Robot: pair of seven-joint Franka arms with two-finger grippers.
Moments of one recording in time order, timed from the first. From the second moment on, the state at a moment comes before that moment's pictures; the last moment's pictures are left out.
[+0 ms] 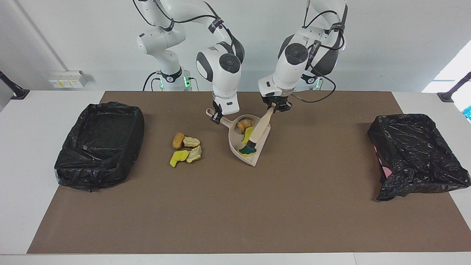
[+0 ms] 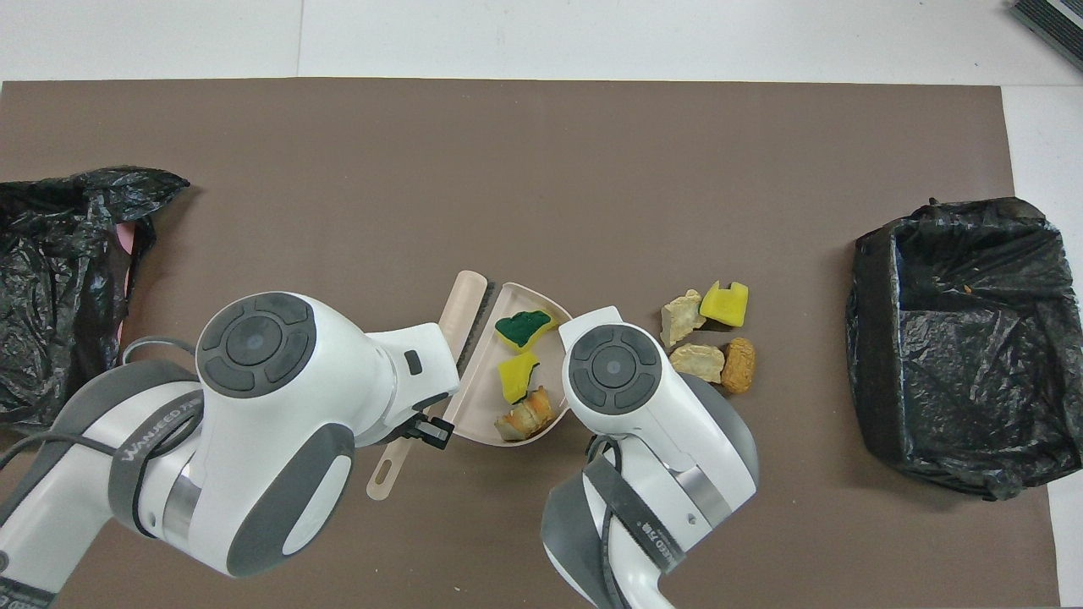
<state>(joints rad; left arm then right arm) -0.47 -0.09 -0.09 -2.07 -0.17 1.86 -0.11 0.61 0.12 0.00 -2.02 -0.06 1.96 -0.48</state>
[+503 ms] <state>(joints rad) -0.47 -0.13 -0.09 -2.15 -0.17 1.85 -0.53 0.49 -0.04 -0.01 -2.01 -0.08 1.83 -0.62</state>
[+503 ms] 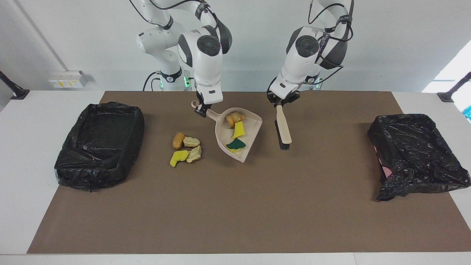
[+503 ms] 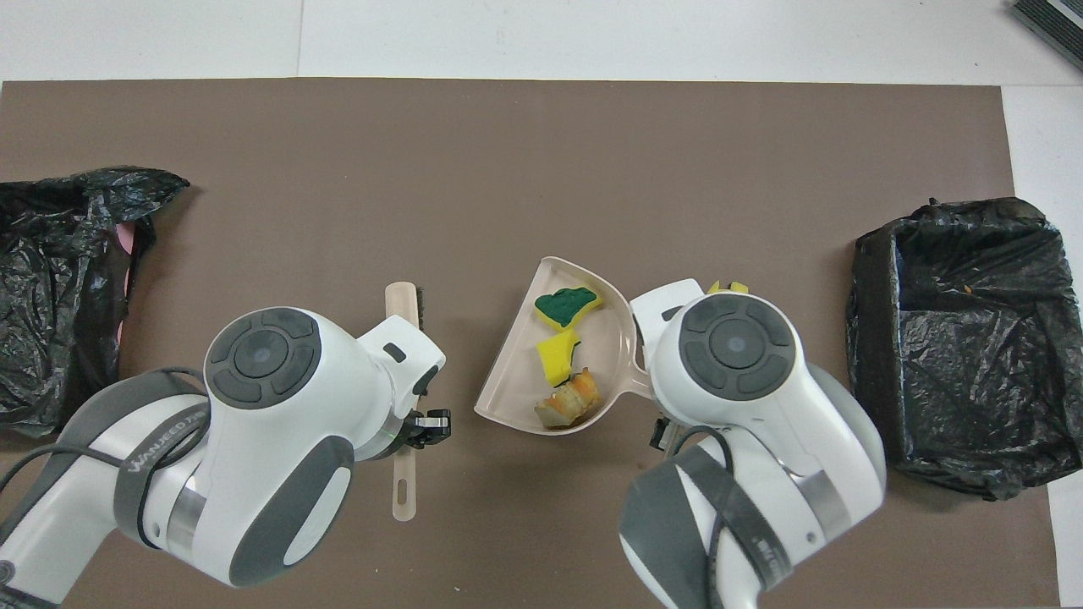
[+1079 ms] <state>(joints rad) -0.60 -0.17 -0.11 -2.35 -0.23 2.04 -0.65 0.05 -0.23 -0.02 -2.01 -0.11 1.73 -1.08</state>
